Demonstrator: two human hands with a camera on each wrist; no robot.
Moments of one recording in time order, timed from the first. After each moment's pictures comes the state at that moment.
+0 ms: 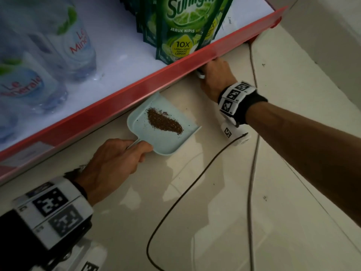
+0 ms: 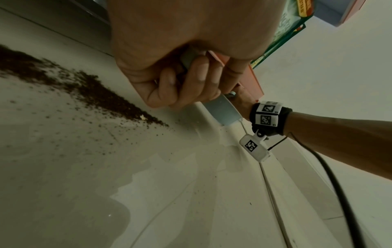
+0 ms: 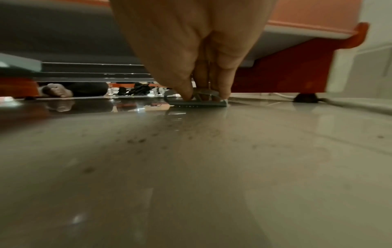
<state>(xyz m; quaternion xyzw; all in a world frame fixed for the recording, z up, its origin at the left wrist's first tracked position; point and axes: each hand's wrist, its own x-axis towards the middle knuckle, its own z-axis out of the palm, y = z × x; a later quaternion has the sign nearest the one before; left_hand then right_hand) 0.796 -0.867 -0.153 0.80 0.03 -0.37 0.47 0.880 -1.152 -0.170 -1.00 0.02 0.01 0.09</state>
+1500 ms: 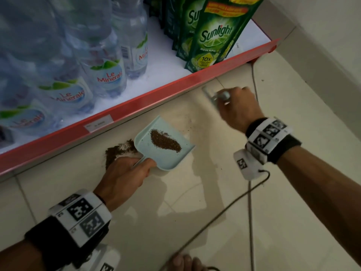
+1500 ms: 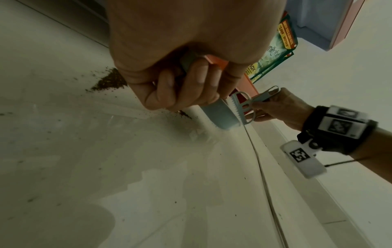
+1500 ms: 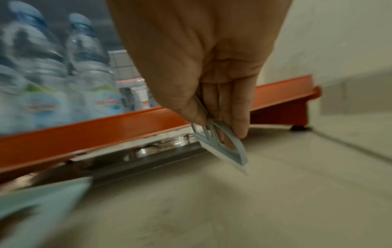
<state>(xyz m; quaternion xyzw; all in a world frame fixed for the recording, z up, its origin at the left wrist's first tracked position) 0.727 -0.794 -0.151 0.81 0.02 -0.32 0.48 0.779 -1.095 -0.103 -0.99 0.10 0.01 0.10</state>
